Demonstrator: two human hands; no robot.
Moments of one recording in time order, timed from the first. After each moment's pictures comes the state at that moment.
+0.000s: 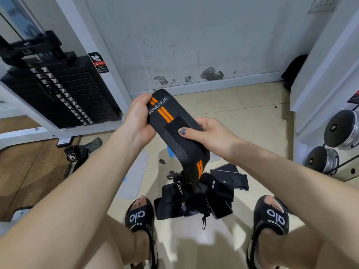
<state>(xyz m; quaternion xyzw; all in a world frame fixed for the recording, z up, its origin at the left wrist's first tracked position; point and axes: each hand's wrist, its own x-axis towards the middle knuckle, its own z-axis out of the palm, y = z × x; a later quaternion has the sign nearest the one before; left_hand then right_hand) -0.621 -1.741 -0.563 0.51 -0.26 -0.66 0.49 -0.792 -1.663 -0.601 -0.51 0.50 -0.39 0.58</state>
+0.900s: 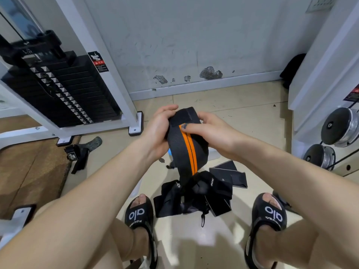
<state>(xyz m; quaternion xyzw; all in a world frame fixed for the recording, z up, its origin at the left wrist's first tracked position) -0.648 -1.703 -0.579 0.53 -0.35 -0.66 0.39 -0.796 -1.663 -0.594 -0.48 0.53 -0.39 0.58</state>
